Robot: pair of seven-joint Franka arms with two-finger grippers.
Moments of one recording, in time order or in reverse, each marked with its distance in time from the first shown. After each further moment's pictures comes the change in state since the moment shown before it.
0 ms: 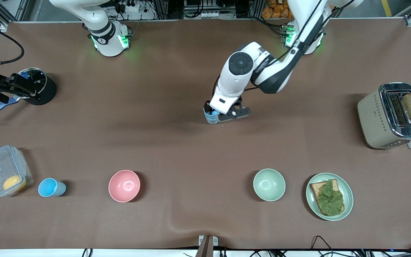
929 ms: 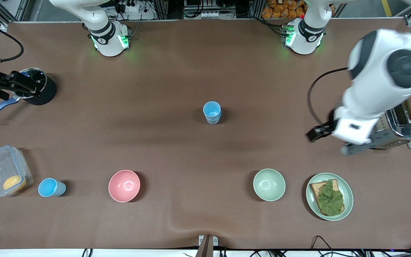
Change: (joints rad) left arm 0.481 -0.152 0.008 0.312 0.106 -0.499 0.429; right arm -0.003 -0.004 0.002 0.003 0.000 -0.036 0.000
